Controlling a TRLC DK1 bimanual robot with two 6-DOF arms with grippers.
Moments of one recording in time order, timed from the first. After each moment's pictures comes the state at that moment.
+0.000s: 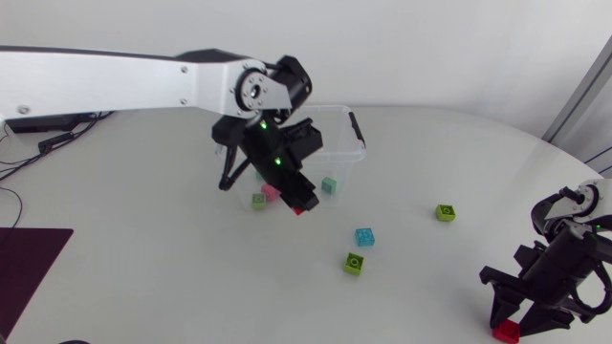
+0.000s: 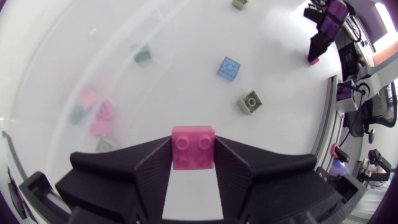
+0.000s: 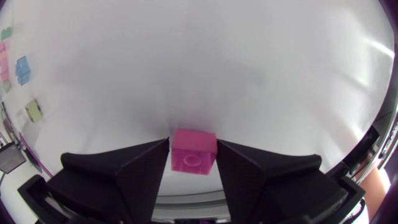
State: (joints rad) left arm -0.62 1.95 1.60 -0.91 0.20 0.32; right arm -0.39 1.68 0.73 -0.97 -0.08 0.02
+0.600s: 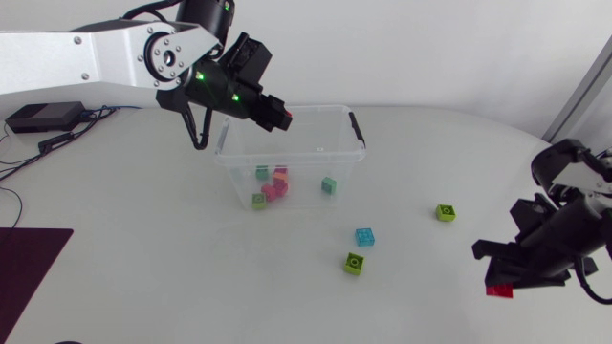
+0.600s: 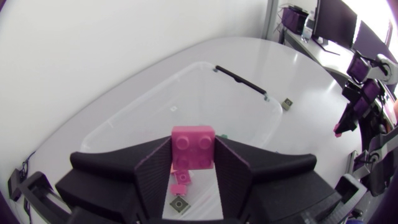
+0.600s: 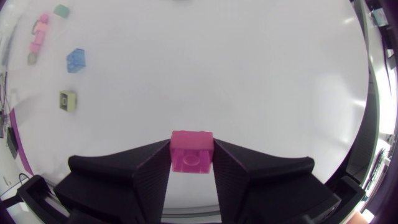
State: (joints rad) left arm -0.43 1.79 1.49 -0.38 0.19 0.23; right arm -0.13 1.30 0.77 -0.98 -0.05 0.06
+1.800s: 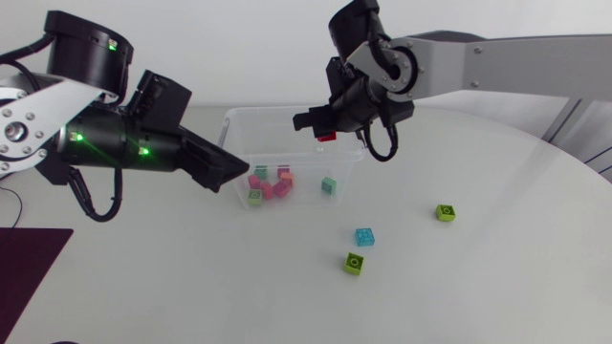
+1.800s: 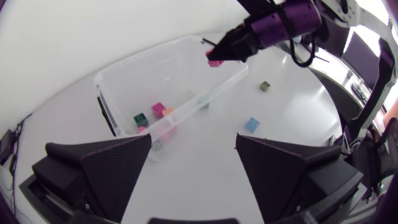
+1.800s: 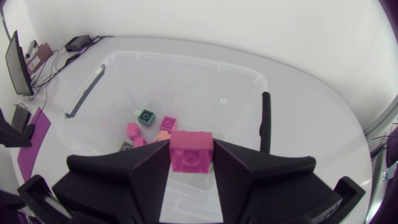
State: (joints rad) left arm -0.36 1.30 1.00 -0.43 0.31 0.19; right arm 0.55 1.86 1.52 -0.45 0.13 0.19
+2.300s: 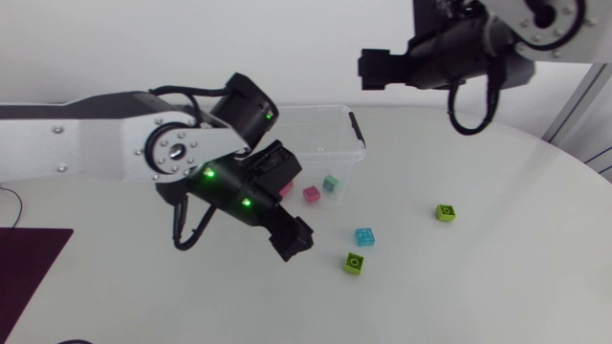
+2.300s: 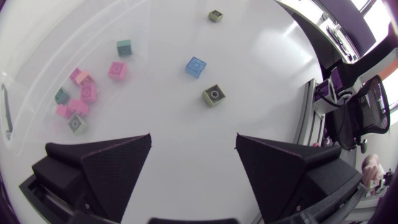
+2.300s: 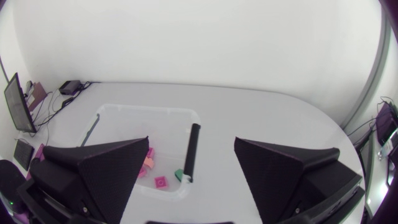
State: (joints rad) left arm -0.70 1.63 1.17 -0.65 0.26 0.16; right arm 0.41 1.50 1.38 -0.45 0.14 0.20
